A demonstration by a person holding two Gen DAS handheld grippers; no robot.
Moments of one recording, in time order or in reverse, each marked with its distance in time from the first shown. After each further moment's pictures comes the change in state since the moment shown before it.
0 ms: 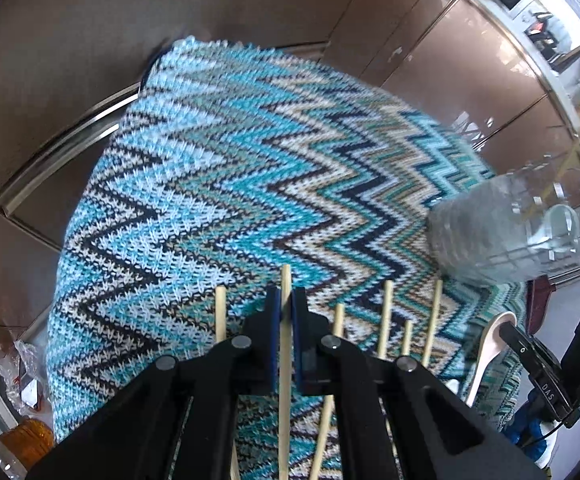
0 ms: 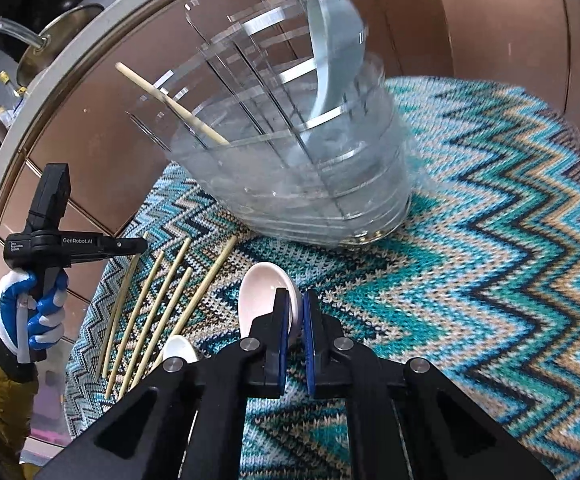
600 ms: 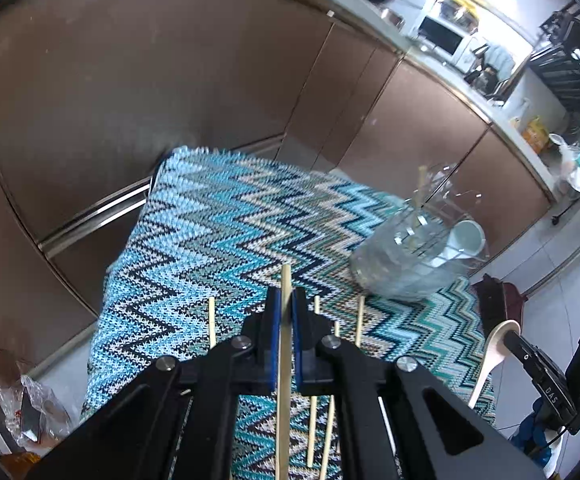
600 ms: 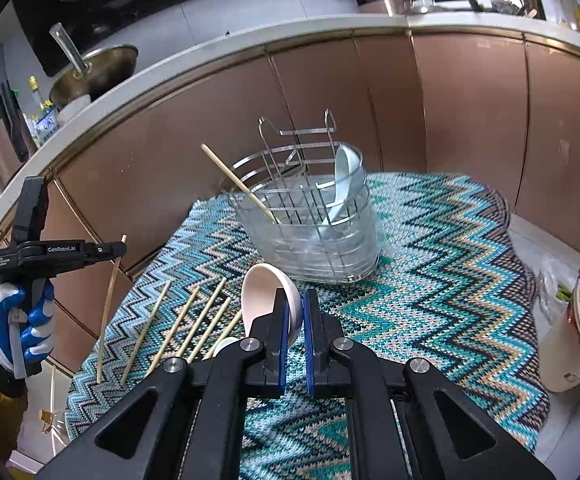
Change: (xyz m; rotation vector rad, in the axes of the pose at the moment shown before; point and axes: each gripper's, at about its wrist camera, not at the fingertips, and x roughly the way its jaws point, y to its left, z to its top) left arm -0.118 -0.029 -0.046 0.084 -0.305 -0.054; right arm -0.109 0.045 -0.024 -0.055 -0.250 -0.096
